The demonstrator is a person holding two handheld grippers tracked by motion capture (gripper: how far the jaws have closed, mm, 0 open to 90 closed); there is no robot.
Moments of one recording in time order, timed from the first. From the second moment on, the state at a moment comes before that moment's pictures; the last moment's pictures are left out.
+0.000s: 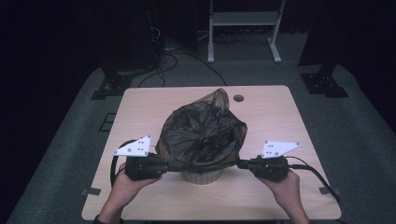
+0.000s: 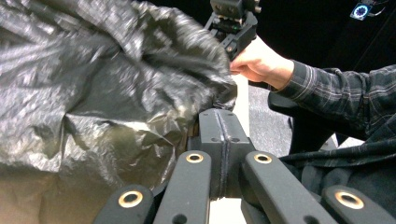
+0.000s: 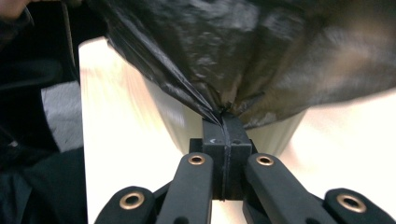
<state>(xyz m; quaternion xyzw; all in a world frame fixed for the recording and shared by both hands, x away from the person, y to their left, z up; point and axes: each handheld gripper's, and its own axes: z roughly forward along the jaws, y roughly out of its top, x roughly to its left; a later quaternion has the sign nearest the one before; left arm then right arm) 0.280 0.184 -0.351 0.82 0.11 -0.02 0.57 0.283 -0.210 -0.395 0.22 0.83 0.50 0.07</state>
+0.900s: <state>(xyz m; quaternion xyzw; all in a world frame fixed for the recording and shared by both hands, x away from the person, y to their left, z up) 0.311 0.237 -0.315 0.78 0.16 0.11 0.60 0.300 -0.269 -0.302 0.24 0.77 0.56 0.15</state>
